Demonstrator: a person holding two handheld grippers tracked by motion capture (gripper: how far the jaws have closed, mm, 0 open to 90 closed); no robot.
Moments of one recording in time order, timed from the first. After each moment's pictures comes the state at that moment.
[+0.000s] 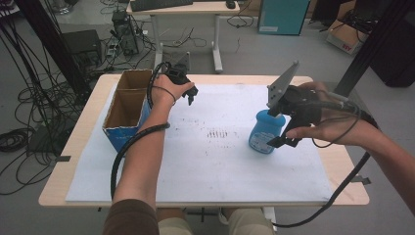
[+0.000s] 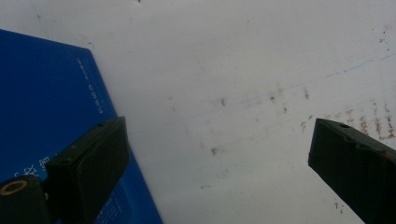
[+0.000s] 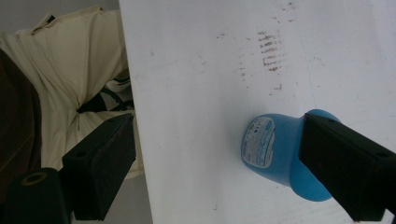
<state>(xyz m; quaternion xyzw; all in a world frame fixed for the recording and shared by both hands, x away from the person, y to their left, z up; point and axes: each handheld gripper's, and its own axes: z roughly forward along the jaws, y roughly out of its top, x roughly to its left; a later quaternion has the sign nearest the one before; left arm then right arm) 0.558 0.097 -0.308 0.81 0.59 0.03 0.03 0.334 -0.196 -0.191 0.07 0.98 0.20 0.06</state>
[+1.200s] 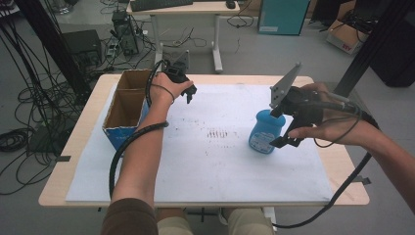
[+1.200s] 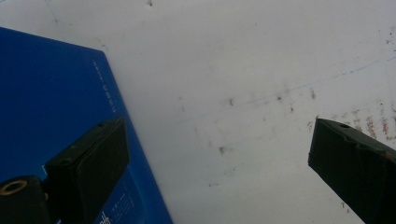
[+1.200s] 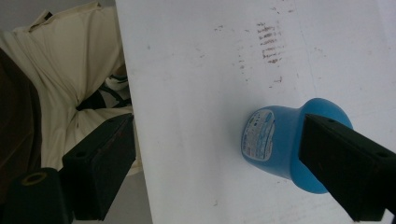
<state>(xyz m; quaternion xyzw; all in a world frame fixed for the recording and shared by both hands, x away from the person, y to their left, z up) 0.557 0.100 -0.303 0.81 0.59 0.04 0.02 0.338 -0.203 -0.198 0.08 0.98 0.19 0.06</state>
